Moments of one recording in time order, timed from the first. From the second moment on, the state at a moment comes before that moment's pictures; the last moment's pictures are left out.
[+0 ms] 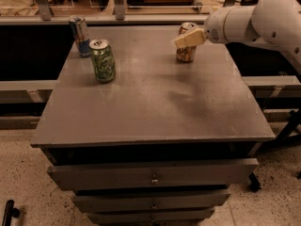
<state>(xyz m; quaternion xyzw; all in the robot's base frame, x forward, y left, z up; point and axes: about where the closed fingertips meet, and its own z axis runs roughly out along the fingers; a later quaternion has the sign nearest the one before) 0.748 -0.147 0.941 -0.37 0.73 0.09 0.57</state>
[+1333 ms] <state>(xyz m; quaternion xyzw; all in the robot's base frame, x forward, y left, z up) 0.766 -0.153 0.929 -0.32 0.75 0.12 0.56</state>
